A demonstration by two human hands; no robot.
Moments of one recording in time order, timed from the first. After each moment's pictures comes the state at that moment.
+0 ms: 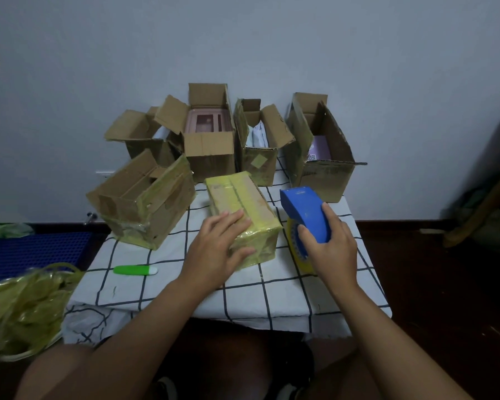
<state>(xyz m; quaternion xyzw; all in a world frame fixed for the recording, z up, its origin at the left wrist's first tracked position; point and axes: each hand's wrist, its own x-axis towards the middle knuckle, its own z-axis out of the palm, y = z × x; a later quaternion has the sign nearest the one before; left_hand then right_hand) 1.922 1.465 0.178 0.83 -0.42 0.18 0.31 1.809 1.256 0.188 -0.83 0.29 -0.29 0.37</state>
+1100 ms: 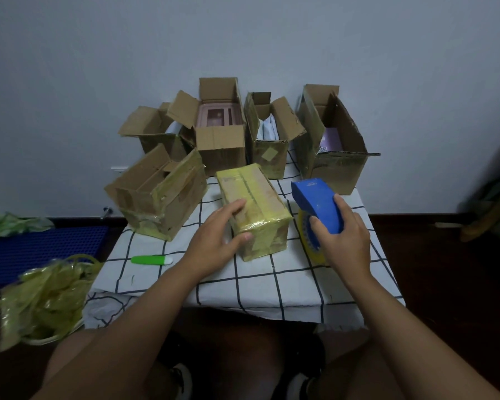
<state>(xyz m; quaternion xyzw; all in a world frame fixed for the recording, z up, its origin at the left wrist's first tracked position) 1.931 1.487 0.193 0.83 -0.36 0.00 0.43 1.809 1.254 0.186 -0.84 0.29 -0.29 0.37</state>
